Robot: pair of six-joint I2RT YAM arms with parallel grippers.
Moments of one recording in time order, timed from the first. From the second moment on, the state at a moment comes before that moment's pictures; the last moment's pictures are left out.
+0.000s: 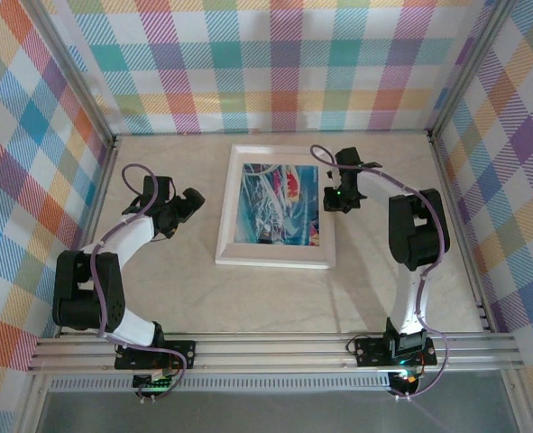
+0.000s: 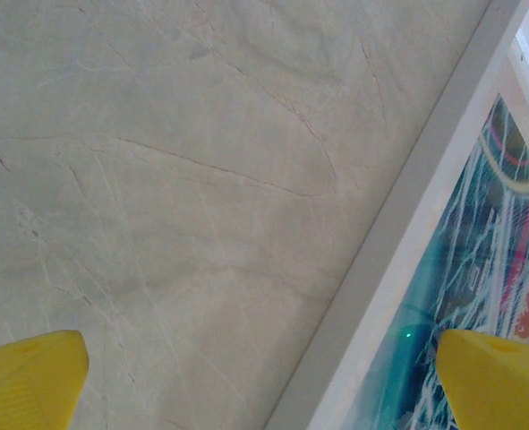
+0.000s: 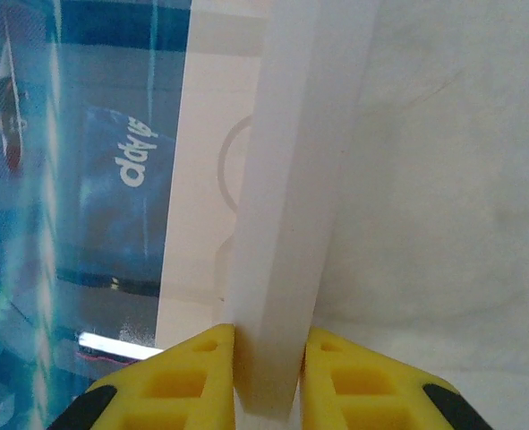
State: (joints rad) left arm -0.06 1.49 0.89 -0.29 0.15 -0.82; right arm 0.26 2.01 1.43 -0.69 -0.15 0.15
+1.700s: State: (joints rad) left arm -0.41 1.33 0.60 -0.17 0.22 -1.04; right arm 0.29 1.95 1.32 -0.71 -0.11 0.22
